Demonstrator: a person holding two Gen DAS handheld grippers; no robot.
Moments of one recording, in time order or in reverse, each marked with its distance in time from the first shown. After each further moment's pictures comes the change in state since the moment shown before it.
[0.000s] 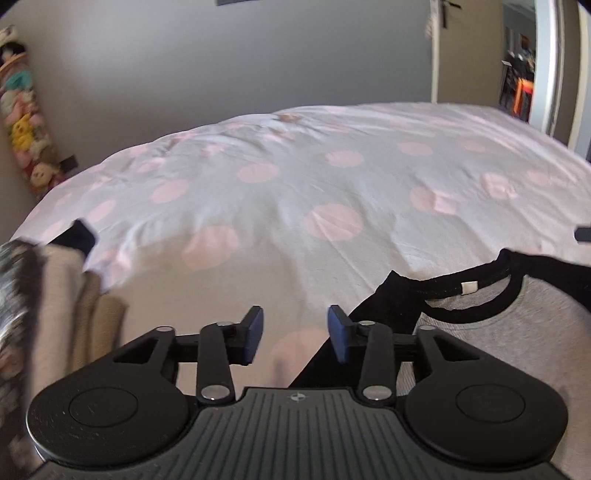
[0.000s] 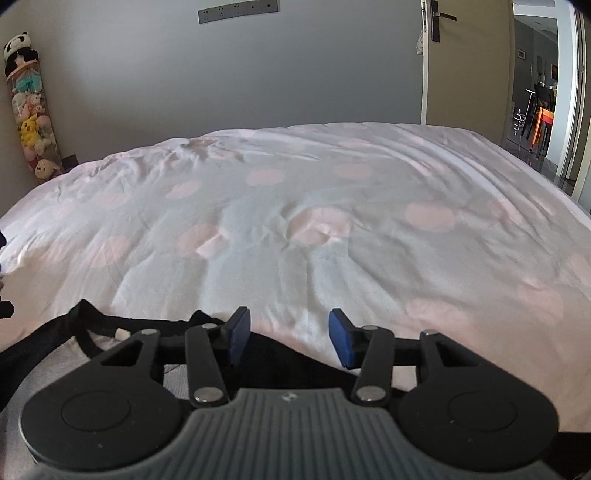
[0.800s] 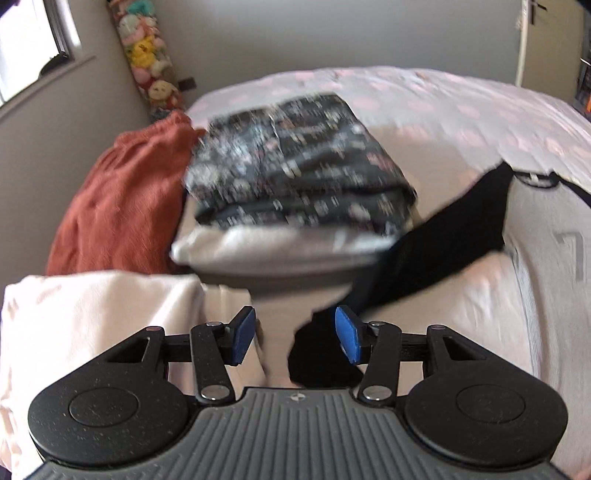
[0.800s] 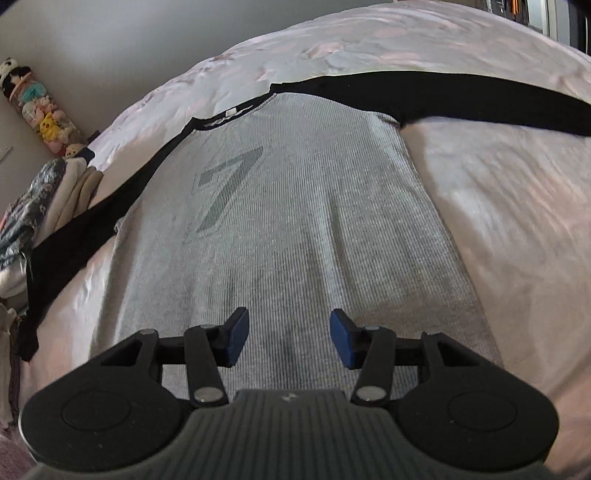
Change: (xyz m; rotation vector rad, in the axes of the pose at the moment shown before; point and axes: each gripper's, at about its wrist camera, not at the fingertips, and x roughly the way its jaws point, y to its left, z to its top) left arm -0.241 0.187 -0.149 -0.108 0.201 0.183; right arm -0.204 0.050 -0.219 0.302 0.244 0.151
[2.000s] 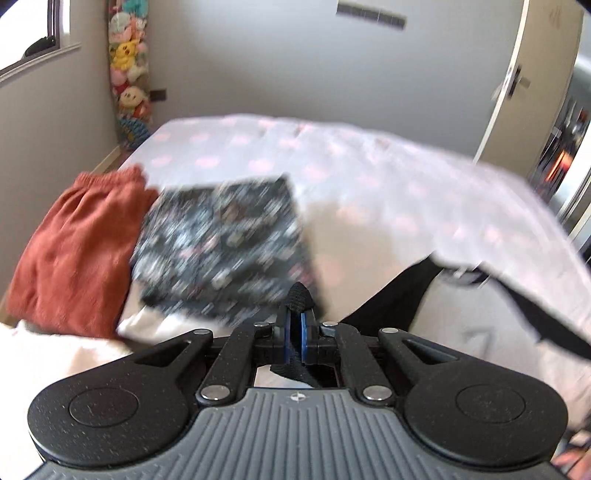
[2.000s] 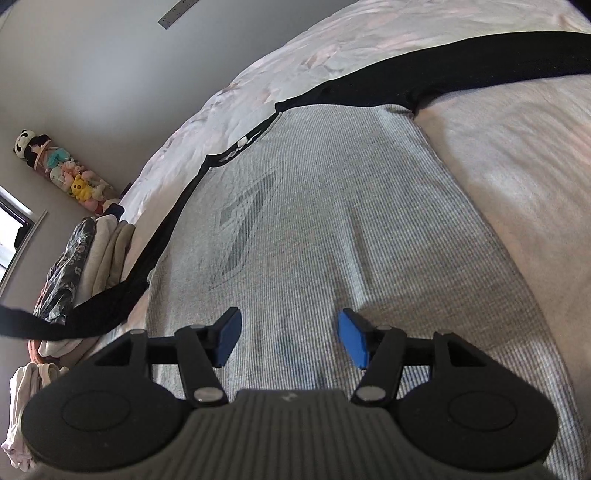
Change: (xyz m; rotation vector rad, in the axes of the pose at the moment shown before) left arm -0.088 -0.014 0.102 -0.174 -0.122 -0.218; right arm 0.026 -0.021 0.007 0.152 -0.043 0.175
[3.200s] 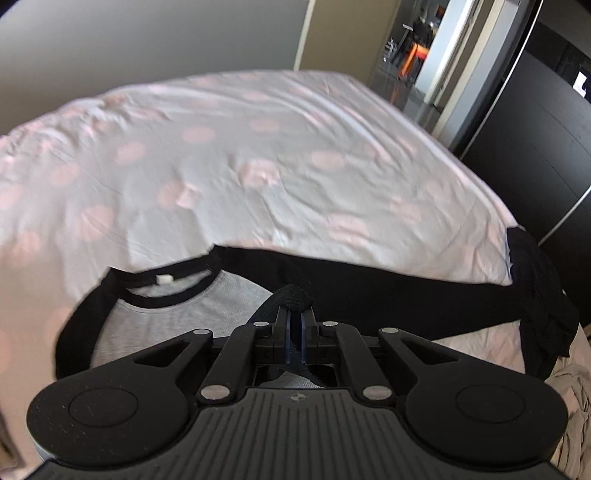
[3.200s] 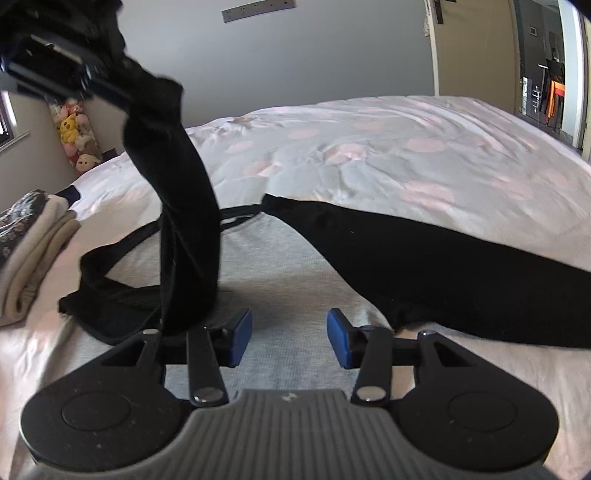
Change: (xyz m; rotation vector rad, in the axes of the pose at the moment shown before) left arm 0.230 -0.394 -0.011 0.353 0.245 -0.381; right arm 0.042 0.004 0.116 -0.432 -0.117 -0.196
